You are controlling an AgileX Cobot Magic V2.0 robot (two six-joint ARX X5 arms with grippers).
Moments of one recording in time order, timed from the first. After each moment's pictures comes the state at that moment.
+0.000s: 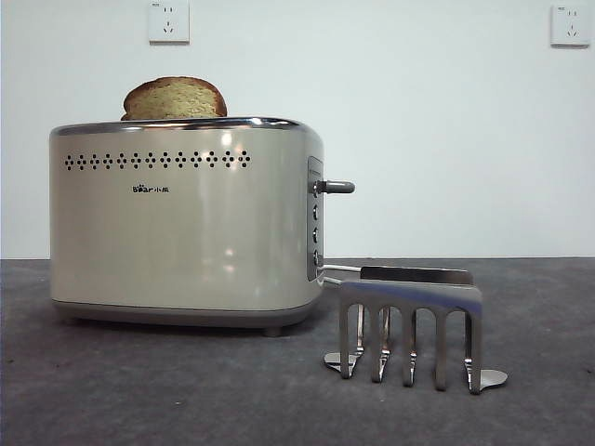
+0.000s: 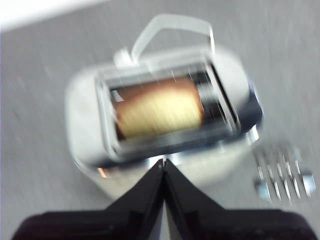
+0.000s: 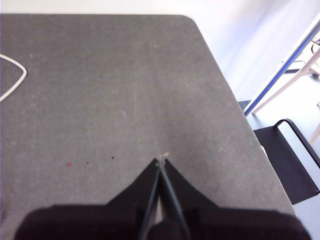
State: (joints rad) left arm -0.49 1.10 1.43 -0.97 -0.09 -0.08; right arm 0.31 0.87 1.54 -1.36 0.55 0.19
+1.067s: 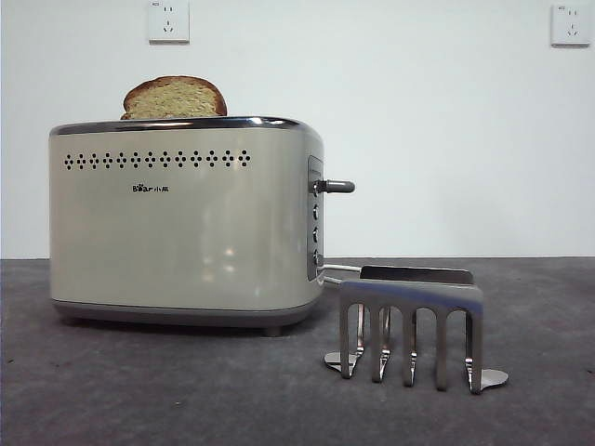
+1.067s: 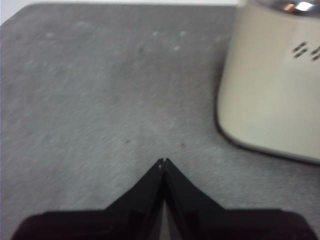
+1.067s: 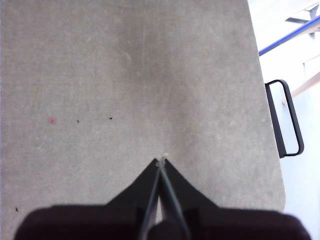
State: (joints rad) left arm -0.06 0.21 0.24 -0.42 -0.12 -0.08; right arm 0.31 1.29 1.54 -1.36 0.55 0.18
